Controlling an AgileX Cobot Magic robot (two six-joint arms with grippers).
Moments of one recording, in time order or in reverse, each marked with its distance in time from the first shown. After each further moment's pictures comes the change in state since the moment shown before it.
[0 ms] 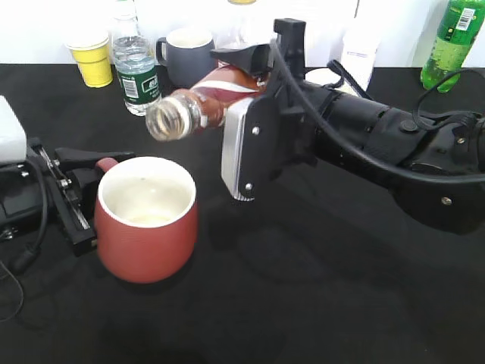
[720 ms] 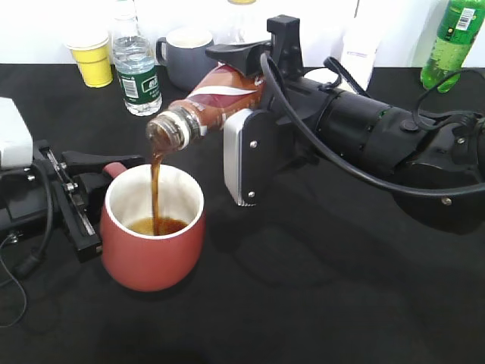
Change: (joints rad) left arm -0.029 0.000 0.000 0.004 0.000 0.000; right arm 0.000 0.000 0.000 0.001 -0.020 -0.130
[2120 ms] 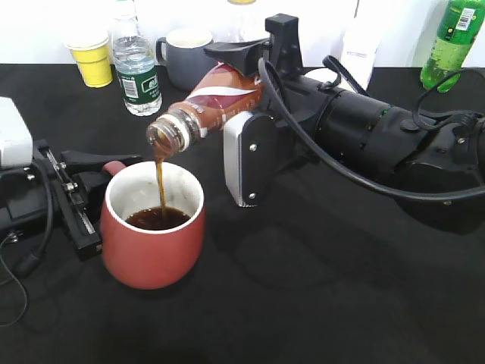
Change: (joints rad) left arm 0.000 0.000 0.000 -0.009 0.000 0.002; right arm 0.000 0.000 0.000 0.000 -0.008 -0.041
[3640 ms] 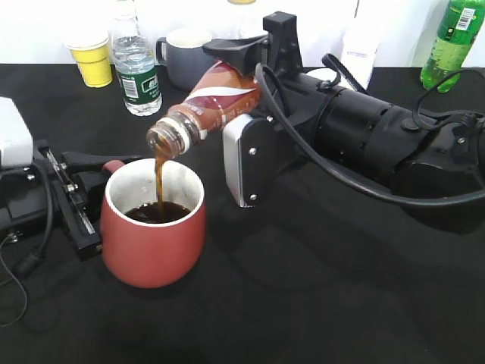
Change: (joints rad) left arm 0.000 0.000 0.000 0.000 0.002 0.000; right arm 0.000 0.000 0.000 0.000 -0.015 -0.053
